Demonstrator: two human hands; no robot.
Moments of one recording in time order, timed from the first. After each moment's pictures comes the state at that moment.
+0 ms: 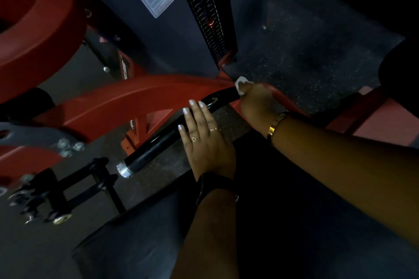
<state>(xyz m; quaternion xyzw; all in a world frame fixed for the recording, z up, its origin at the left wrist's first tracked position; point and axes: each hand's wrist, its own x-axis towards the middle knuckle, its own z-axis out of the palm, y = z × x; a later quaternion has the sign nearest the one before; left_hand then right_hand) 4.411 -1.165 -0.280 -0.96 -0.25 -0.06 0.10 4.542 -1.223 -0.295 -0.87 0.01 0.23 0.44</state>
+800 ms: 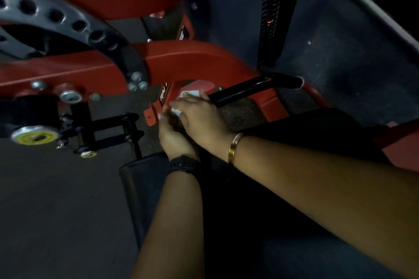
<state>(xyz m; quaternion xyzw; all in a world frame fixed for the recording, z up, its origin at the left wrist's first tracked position) 4.316 -1.068 -0.207 -0.28 -0.50 -0.35 -0.74 4.377 -1.097 -0.205 -0.79 -0.49 0.12 0.34</state>
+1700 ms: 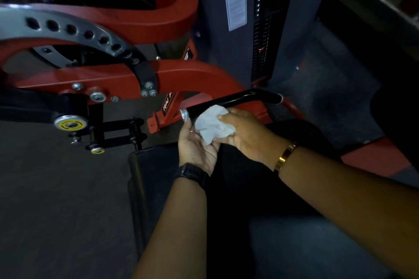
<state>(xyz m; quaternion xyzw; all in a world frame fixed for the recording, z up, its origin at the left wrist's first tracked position) 4.299 -1.144 -0.140 -0.18 -0.41 -0.23 -0.87 4.389 -1.214 -0.147 -0.52 -0.03 0.51 0.69</state>
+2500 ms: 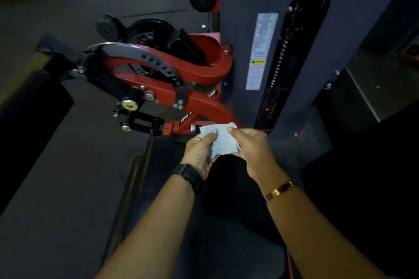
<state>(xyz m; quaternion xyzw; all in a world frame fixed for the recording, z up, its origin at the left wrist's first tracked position) 4.294 -1.268 0.041 -0.29 -0.43 -0.29 -0.81 4.391 -1.329 0.054 -0.65 -0.11 0.43 0.62</state>
